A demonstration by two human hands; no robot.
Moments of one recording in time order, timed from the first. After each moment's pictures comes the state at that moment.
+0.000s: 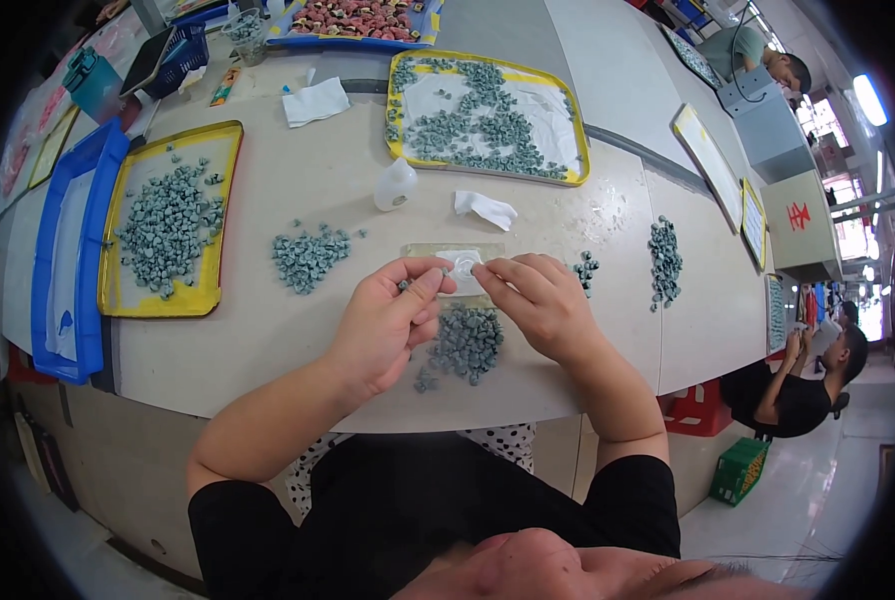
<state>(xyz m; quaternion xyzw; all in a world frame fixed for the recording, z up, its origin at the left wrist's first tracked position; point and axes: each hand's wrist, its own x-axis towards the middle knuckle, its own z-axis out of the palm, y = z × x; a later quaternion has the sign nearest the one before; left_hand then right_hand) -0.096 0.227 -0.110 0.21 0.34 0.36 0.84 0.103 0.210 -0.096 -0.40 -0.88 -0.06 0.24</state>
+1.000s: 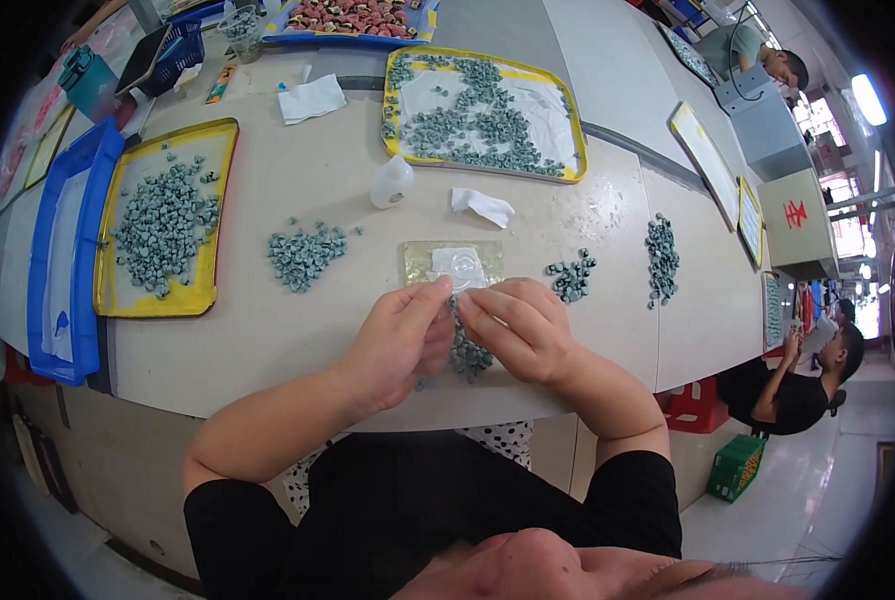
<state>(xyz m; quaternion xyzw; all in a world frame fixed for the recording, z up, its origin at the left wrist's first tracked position) -0.096 0.218 -0.109 0.17 0.33 0.25 0.89 0.081 0.205 -0.102 -0.28 -0.88 -0.10 0.37</state>
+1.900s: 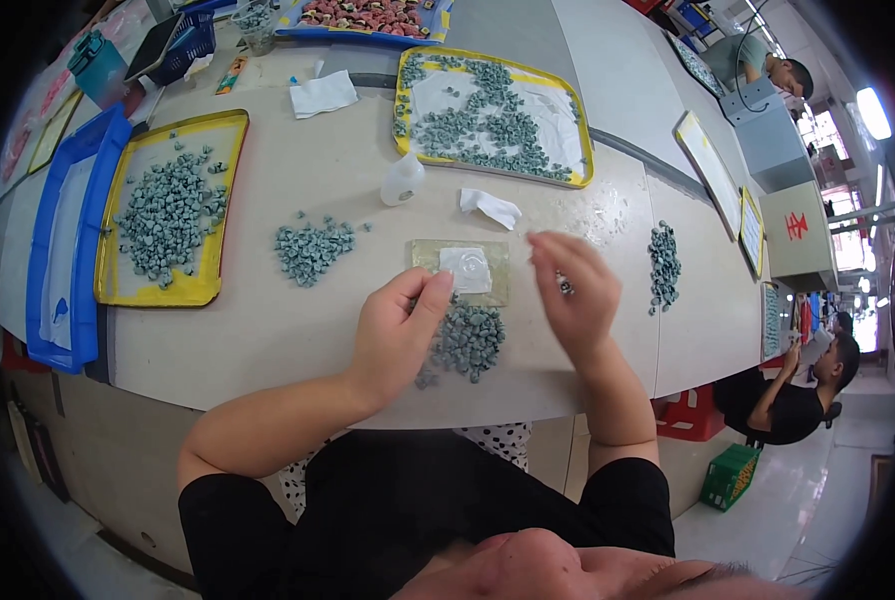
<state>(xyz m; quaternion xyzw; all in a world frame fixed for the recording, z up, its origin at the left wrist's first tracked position) -0.106 0.214 -0.120 0.42 0.39 0.38 0.73 0.093 0.213 -0.096 -0.55 -0.72 0.04 0.42</state>
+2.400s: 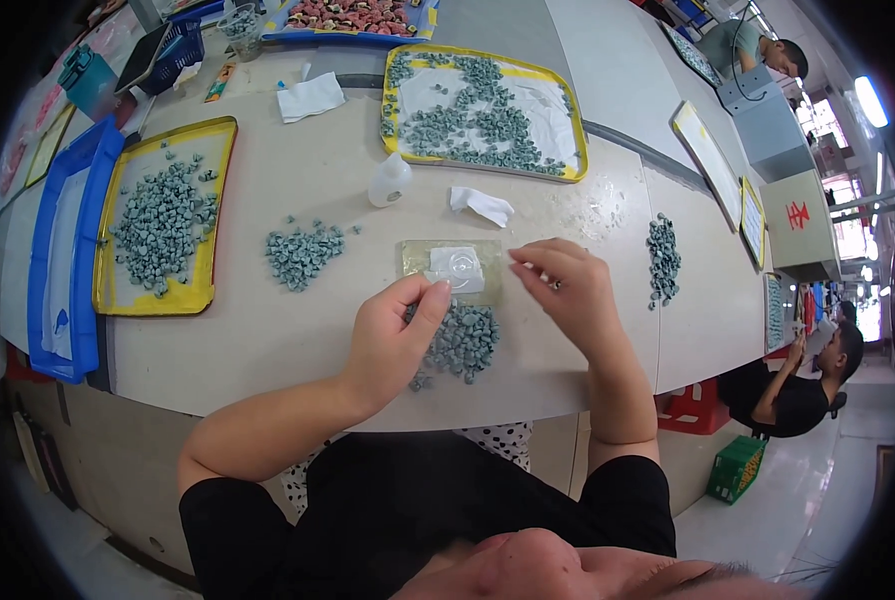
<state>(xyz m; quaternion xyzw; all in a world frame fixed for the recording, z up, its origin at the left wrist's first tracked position) -0.095 0.214 -0.128 0.50 0.39 0.37 0.68 0.117 0.211 -0.093 -0.60 -0.72 0.17 0.30</state>
